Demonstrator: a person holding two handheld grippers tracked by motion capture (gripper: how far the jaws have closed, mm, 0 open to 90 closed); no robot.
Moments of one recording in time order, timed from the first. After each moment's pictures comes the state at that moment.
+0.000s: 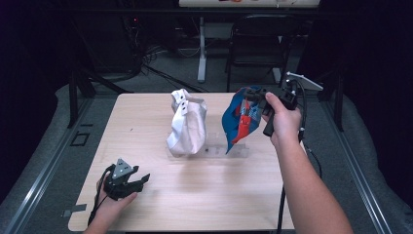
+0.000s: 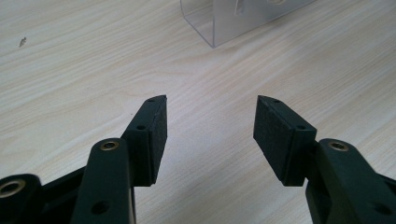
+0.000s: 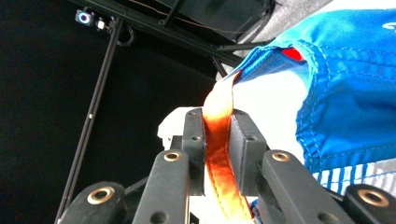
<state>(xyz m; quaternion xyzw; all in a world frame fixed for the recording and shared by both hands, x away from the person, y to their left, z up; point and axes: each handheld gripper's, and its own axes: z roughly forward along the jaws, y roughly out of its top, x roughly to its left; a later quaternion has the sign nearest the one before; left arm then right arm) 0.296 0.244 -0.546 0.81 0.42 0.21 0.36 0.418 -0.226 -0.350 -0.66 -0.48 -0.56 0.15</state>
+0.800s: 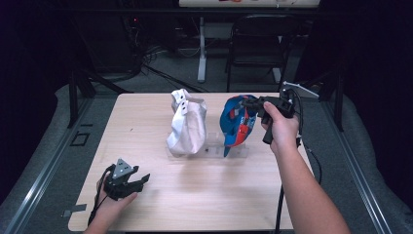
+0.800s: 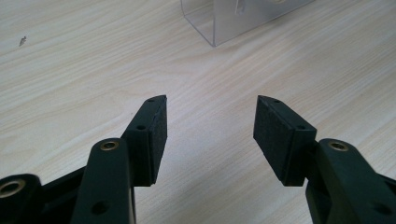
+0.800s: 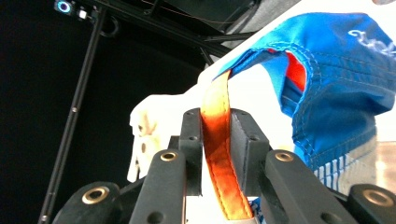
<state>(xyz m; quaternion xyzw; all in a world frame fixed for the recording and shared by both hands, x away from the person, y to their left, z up) 0.297 0.244 -0.546 0.81 0.42 0.21 0.36 0.416 -0.230 -0.376 -0.67 -0.49 -0.54 0.14</state>
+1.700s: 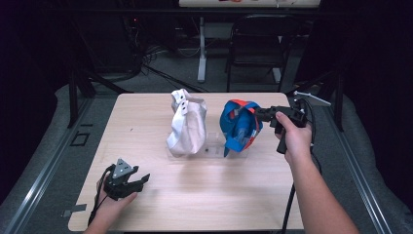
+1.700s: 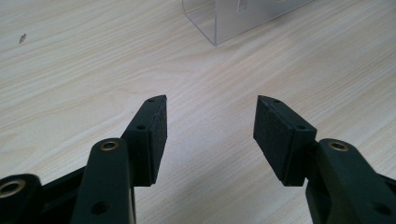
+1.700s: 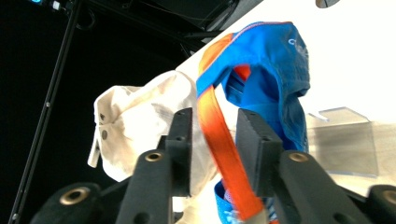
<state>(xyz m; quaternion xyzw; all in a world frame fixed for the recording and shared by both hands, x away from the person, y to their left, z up) 0.297 0.244 -0.547 0.81 0.42 0.21 0.36 0.402 -0.263 -0.395 -0.68 -0.51 -0.51 0.13</state>
